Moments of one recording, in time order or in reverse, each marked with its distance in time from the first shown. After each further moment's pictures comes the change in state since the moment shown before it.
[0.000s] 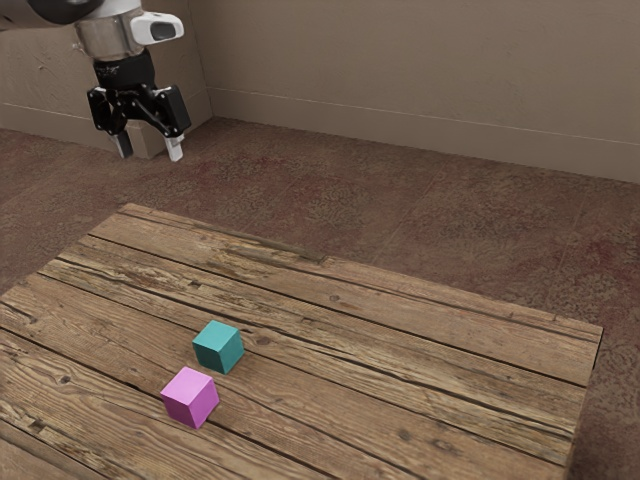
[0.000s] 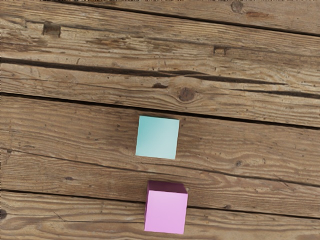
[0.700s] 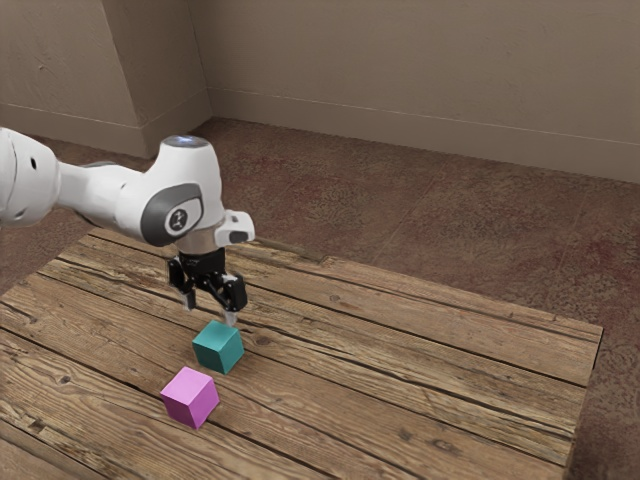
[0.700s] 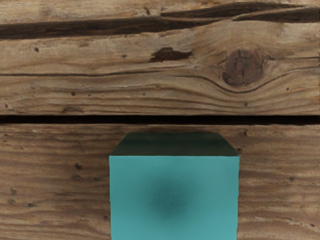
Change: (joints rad) arm -0.017 0.187 -0.059 -0.589 0.139 0.719 0.001
